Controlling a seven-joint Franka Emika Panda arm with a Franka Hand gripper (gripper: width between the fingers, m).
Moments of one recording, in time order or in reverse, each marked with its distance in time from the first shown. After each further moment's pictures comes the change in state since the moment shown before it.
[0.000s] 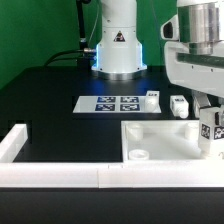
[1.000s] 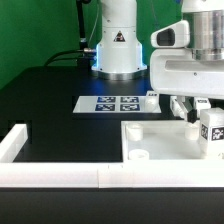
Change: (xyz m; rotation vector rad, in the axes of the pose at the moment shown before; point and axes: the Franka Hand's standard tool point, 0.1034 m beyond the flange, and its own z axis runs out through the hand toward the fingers) arm -0.004 0.002 0.008 -0.040 -0.009 -0.692
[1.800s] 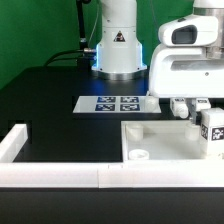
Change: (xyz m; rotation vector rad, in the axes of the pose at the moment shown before) arm 0.002 -0.003 -0.002 -0.090 -0.003 -0.385
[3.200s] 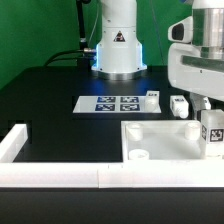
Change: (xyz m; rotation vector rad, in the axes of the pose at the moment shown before) arm -0.001 -0.010 0.002 0.004 0.018 0.574
